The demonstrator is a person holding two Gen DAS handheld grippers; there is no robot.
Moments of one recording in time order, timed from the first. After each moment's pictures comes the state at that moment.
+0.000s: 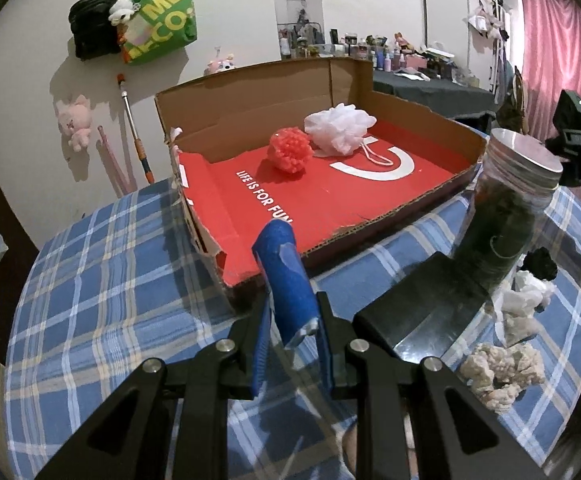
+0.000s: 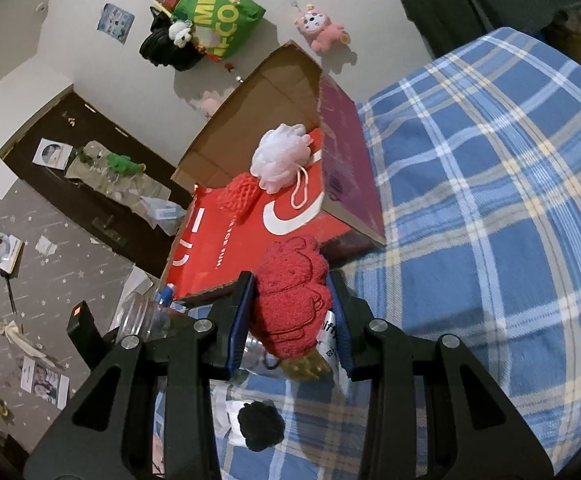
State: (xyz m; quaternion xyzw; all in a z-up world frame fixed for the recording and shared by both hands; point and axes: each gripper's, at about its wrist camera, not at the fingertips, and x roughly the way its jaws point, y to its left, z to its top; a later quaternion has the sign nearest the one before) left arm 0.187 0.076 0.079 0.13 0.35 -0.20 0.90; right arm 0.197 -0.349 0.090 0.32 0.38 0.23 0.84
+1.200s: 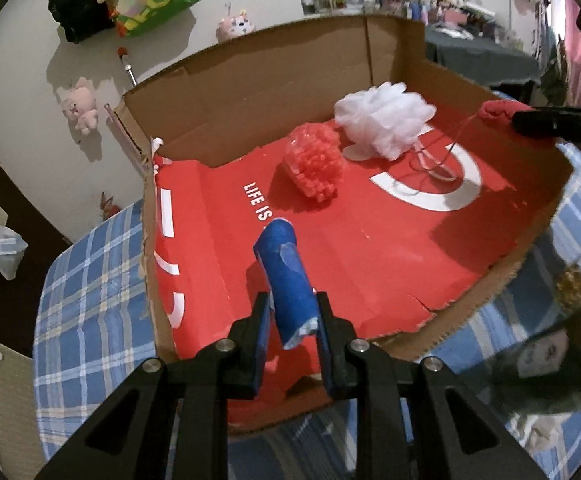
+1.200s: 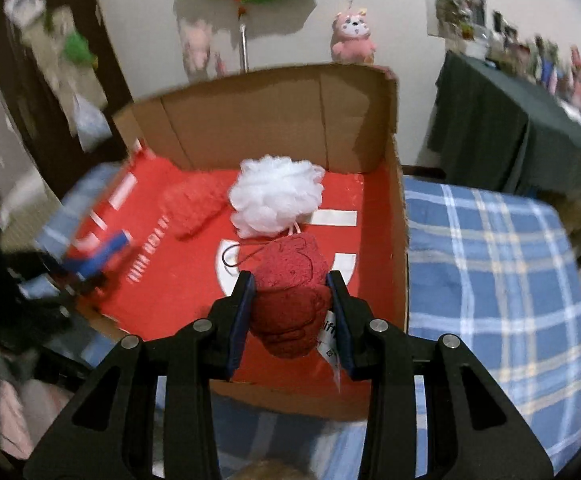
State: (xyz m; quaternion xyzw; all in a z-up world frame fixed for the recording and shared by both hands) left arm 0.290 0.010 0.083 0.18 0.44 -0.12 0.87; right arm 0.310 -0.237 0.141 0.01 0.42 0.15 0.90
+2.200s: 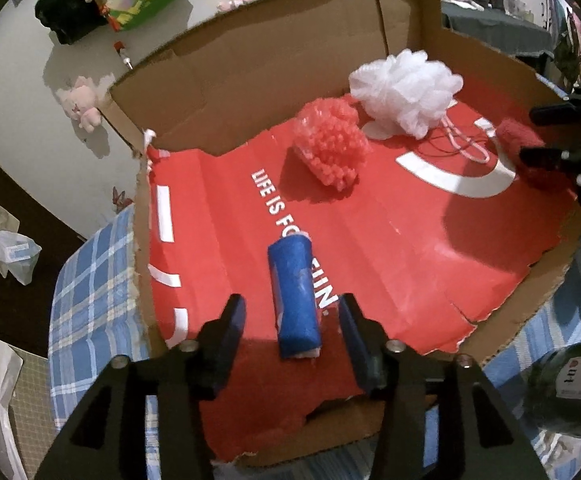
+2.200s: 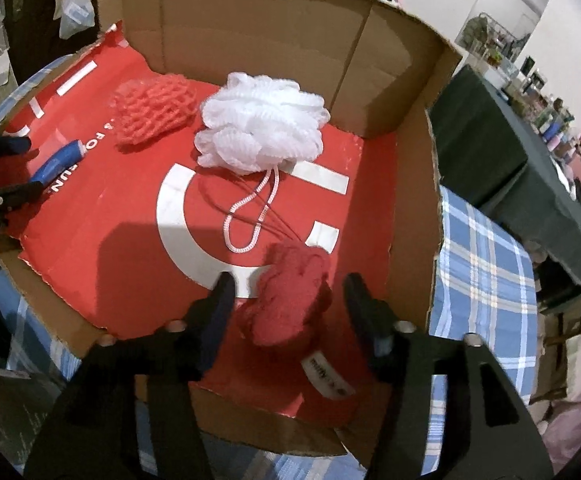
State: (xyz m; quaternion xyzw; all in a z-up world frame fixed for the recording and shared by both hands) left arm 0.312 0.003 0.070 0.22 0.46 -0.09 0.86; right arm 0.334 -0.203 0.090 -0.18 0.48 0.11 0.85
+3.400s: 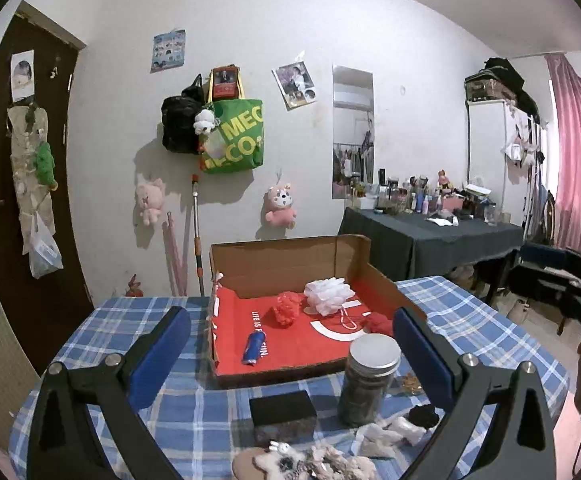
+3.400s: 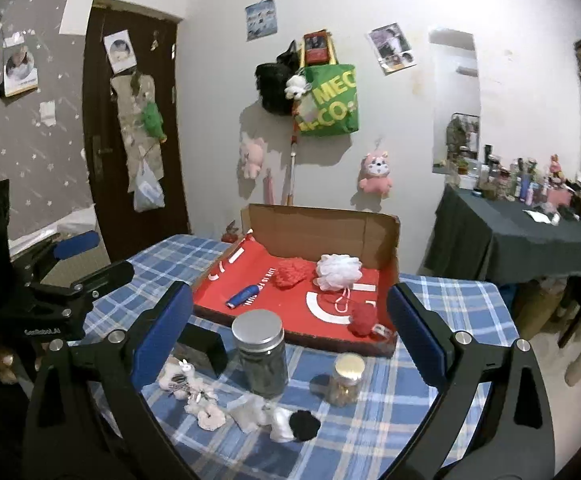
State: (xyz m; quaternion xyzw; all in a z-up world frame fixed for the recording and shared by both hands) left arm 0.048 0.021 0.218 0.02 0.15 -0.10 0.98; right arm 0.052 -0.212 0.264 -0.01 0.19 0.18 0.97
